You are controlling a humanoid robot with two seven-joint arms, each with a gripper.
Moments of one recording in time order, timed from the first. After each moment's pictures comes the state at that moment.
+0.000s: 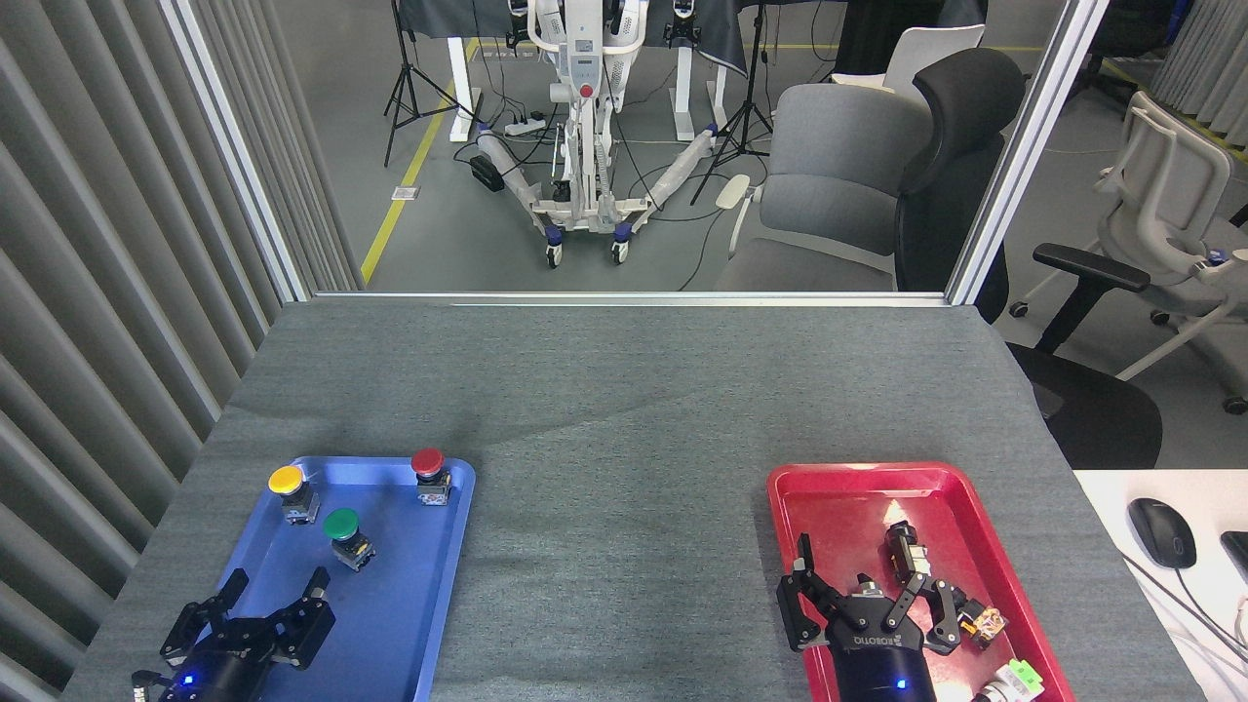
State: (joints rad) left arm -0.07 0.31 0.05 -1.13 -1.17 -0.29 0.18; right arm 0.10 0.09 0.04 -1.58 1.55 0.06 -0.15
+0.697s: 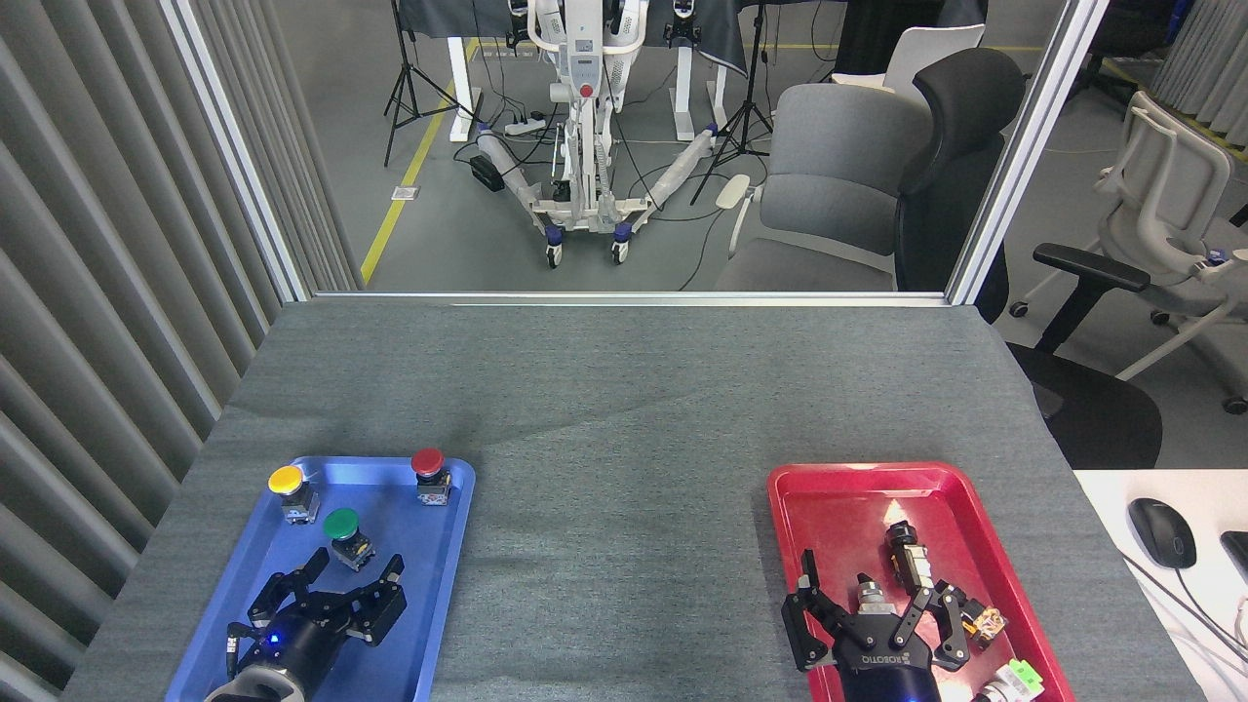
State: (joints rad) left arm -0.25 0.27 -0.13 -0.92 -1.19 -0.28 0.20; right arm 0.15 0.08 0.04 -1.62 1.55 0.02 -0.15
